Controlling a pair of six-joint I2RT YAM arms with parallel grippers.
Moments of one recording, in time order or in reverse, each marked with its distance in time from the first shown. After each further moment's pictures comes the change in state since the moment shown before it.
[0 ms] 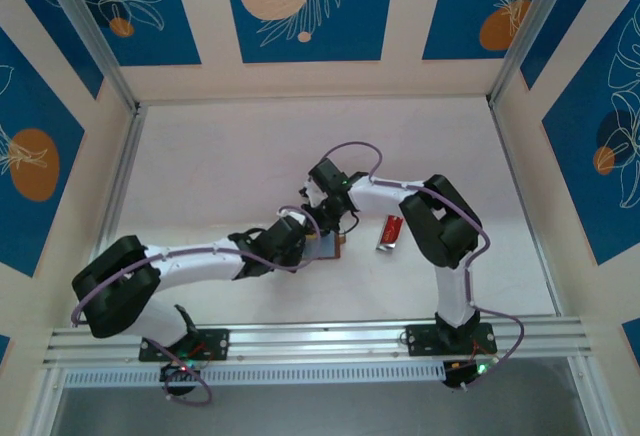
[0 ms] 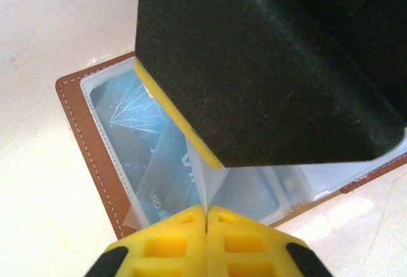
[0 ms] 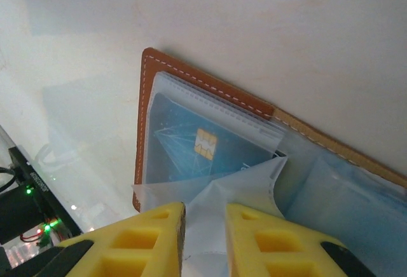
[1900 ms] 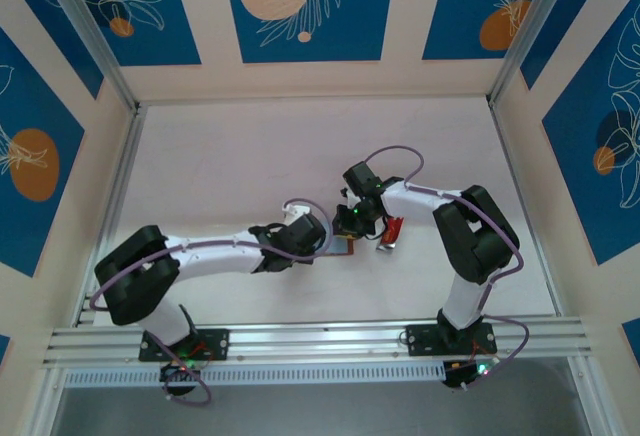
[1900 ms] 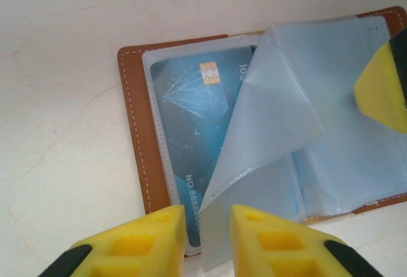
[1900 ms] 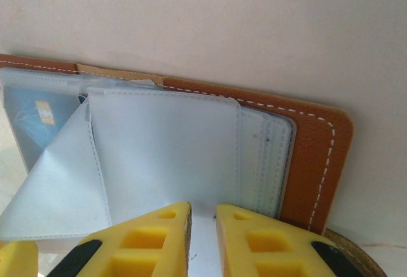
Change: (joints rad) left arm -0.064 0.114 0.151 -0.098 -0.117 -0.282; right arm -0.135 -0.188 -0.228 -0.040 0.205 0.060
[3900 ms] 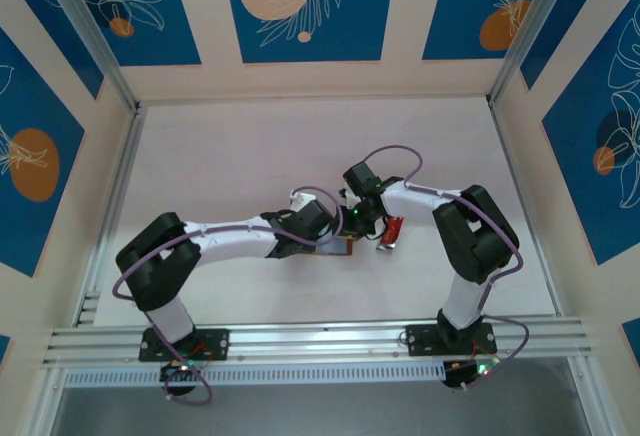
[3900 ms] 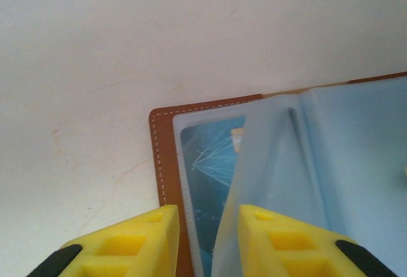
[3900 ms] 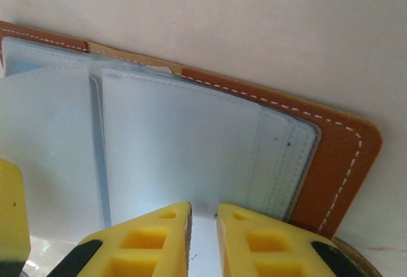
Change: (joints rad) left arm 0.069 0.133 0.135 -0.058 -0.079 0.116; right arm 0.003 0.002 0.002 -0.006 -0.019 -0.047
